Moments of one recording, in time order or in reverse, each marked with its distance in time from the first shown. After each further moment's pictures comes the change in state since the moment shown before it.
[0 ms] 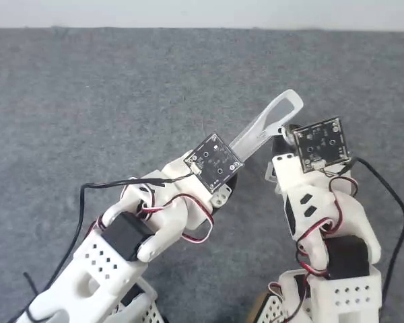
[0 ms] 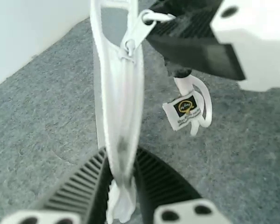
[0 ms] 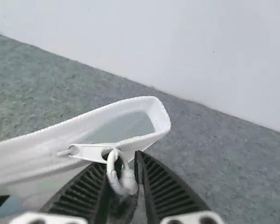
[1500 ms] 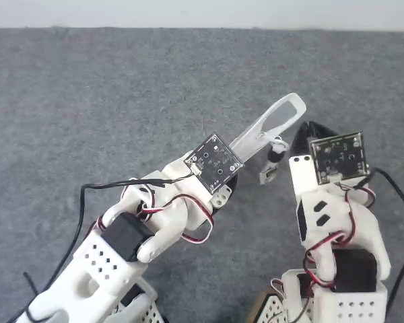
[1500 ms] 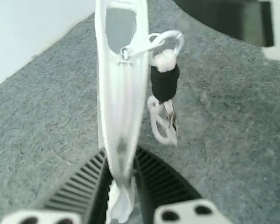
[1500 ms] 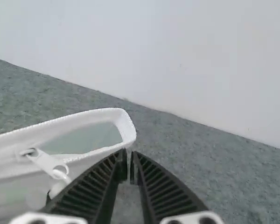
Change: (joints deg) left arm 0.4 0.0 0.3 -0.6 -0.1; right arm 3.9 -5.2 0.9 -0.4 2.4
